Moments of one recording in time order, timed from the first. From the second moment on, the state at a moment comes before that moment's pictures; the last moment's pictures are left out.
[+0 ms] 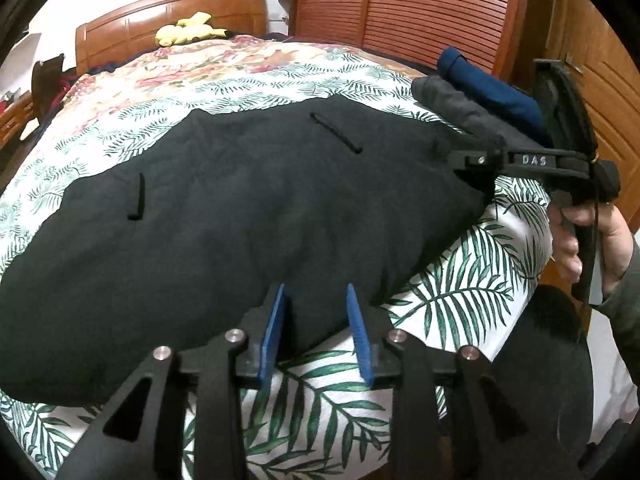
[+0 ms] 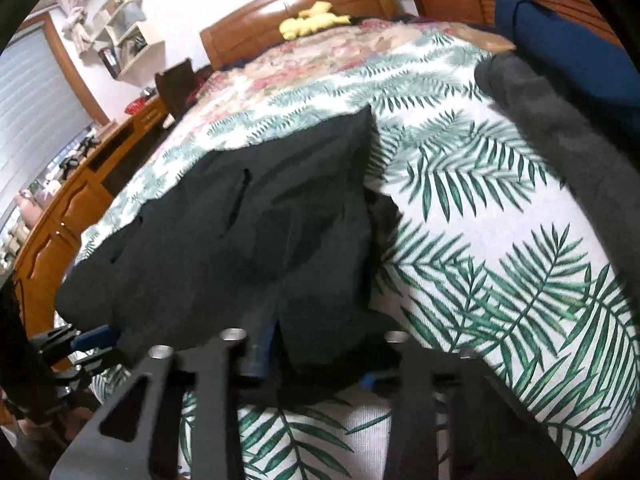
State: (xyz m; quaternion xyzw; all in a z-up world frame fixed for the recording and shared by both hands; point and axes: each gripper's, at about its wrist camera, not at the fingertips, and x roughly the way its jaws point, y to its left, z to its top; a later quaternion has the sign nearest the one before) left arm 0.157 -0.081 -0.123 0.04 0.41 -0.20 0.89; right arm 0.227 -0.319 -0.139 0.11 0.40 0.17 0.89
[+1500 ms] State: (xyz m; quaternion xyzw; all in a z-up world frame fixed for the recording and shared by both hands) left arm 0.100 0.100 -0.061 -0.06 0.30 -0.07 0.95; right arm 0.218 -0.072 0.003 -0.04 0.24 0.37 0.89
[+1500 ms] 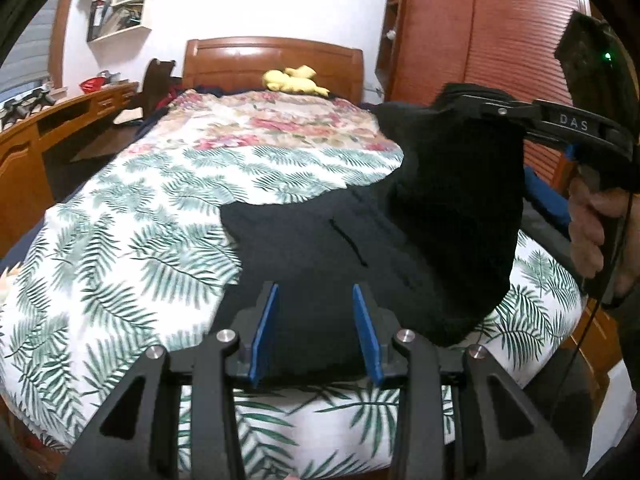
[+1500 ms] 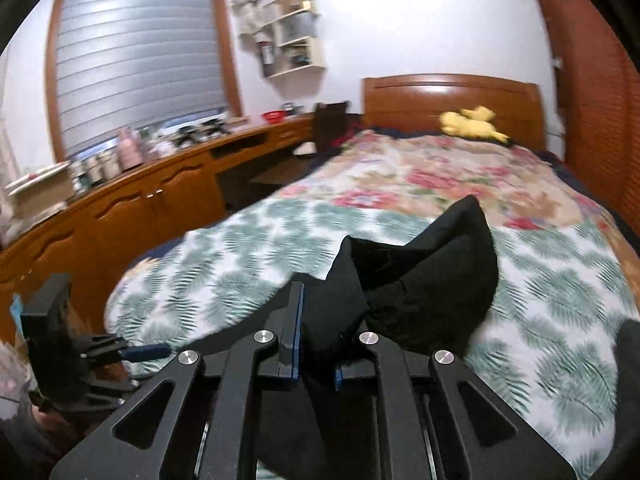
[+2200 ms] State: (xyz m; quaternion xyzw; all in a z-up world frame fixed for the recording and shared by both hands) left arm 0.089 0.141 -0.055 -0.10 0.28 -0.04 0.96; right arm 0.184 -0.006 -0.060 -0.10 0.33 0.41 0.84
